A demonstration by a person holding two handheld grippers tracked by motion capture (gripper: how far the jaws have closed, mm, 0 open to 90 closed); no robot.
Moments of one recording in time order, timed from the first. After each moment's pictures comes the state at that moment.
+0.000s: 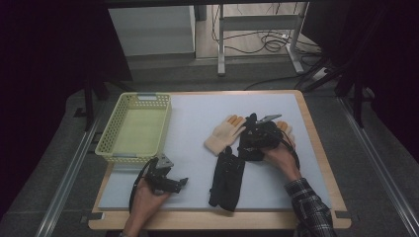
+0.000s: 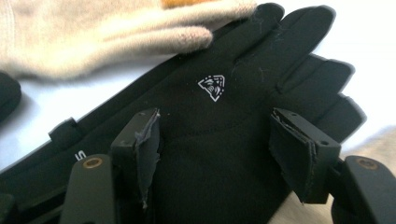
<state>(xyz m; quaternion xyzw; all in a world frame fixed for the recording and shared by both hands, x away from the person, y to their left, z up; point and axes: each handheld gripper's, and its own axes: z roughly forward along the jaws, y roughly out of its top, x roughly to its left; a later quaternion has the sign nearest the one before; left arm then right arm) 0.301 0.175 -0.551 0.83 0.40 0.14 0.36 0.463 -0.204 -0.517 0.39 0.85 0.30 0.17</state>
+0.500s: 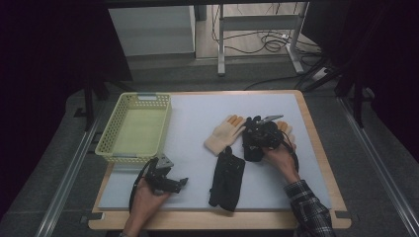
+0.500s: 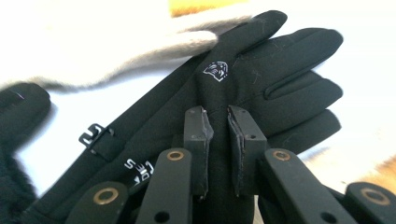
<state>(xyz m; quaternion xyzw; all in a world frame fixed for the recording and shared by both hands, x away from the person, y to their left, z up) 0.301 0.175 -0.551 0.83 0.40 0.14 0.35 0.449 -0.202 -0.506 0.41 0.84 0.30 0.18</state>
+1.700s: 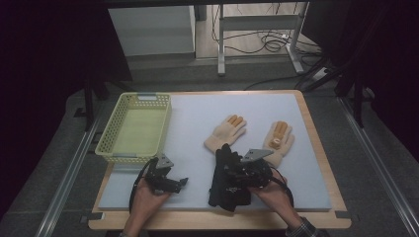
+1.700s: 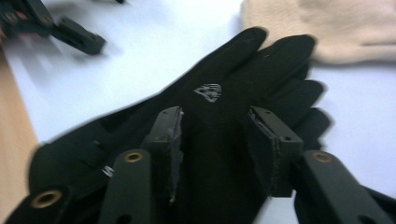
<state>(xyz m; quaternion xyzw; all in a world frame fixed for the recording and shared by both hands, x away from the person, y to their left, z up) 0.301 0.175 -0.551 0.83 0.40 0.14 0.35 0.317 -0.155 -0.494 0.28 0.87 0.38 0.12</state>
